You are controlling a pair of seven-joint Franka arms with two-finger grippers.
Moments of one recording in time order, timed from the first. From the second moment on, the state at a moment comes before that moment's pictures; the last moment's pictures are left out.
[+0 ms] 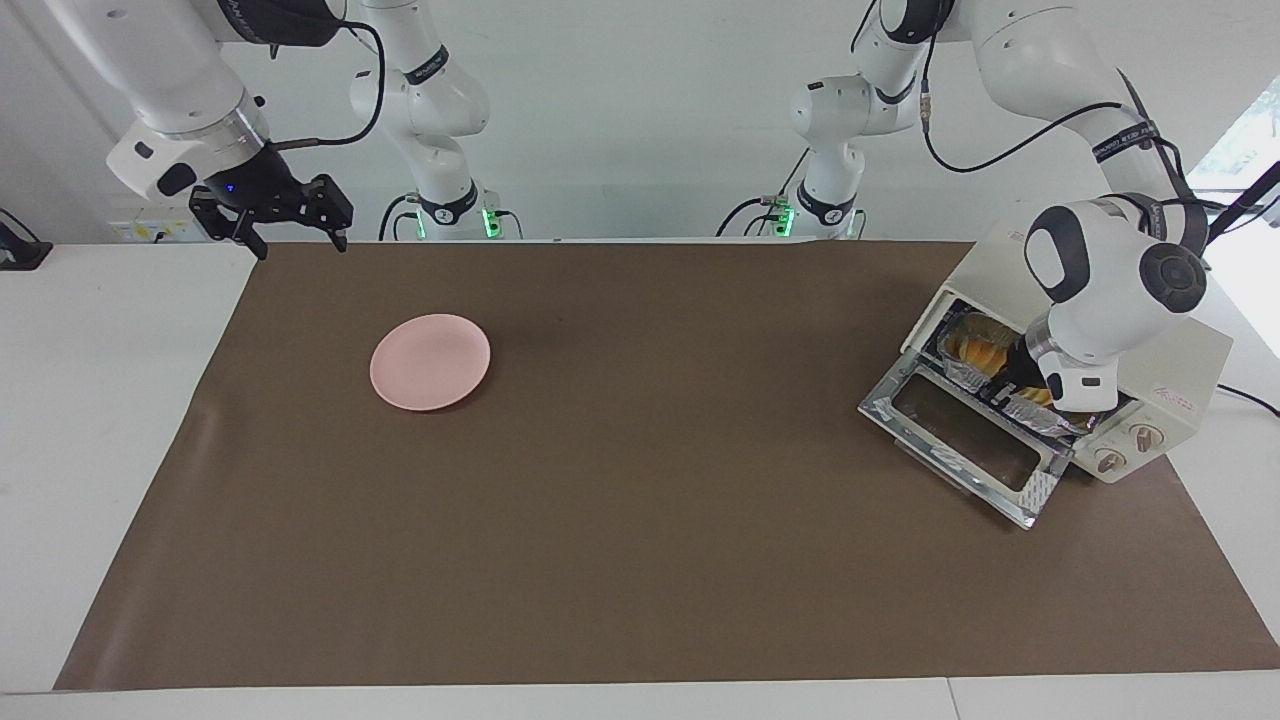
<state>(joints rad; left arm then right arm) 0.04 0.29 0.02 -1.74 0.02 1.83 -0.62 -0.15 -0.03 0.11 -1.57 0.01 1.42 -0.14</state>
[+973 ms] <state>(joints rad) 0.03 0.26 0.01 -1.80 0.09 1.83 -0.62 -0.15 -0.03 0.11 -1.57 0.01 1.42 -0.14</state>
